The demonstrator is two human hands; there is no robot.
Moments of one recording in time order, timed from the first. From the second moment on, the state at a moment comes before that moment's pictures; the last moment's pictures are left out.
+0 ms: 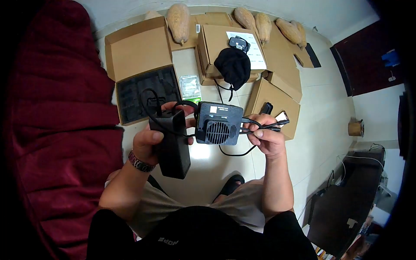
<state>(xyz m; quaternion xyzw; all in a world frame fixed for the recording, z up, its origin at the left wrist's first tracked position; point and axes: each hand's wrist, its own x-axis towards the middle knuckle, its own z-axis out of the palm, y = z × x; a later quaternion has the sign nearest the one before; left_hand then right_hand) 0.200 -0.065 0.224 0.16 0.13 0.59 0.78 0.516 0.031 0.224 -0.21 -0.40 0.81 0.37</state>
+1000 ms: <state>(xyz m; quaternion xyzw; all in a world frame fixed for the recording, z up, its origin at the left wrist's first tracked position) 0.202 -0.065 0.221 0.15 0.14 0.59 0.78 0.514 0.031 0.226 -0.20 -0.41 0.81 0.38</state>
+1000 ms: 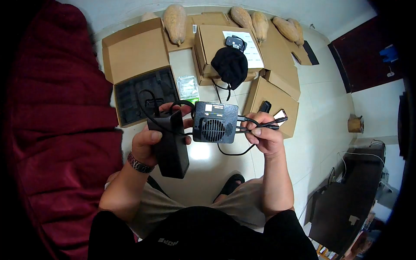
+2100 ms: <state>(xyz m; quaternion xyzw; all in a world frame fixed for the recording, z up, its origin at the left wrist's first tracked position) 0.232 -0.070 0.225 0.46 0.57 0.54 0.41 0.529 0.045 0.197 -0.17 -0.18 0.83 0.50</state>
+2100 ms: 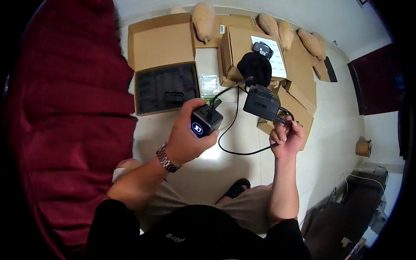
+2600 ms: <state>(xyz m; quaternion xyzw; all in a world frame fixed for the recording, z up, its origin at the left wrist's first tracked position) 0.232 -0.072 0.222 0.58 0.62 0.51 0.18 0.515 0.038 0.209 -0.26 -0.27 0.78 0.50</state>
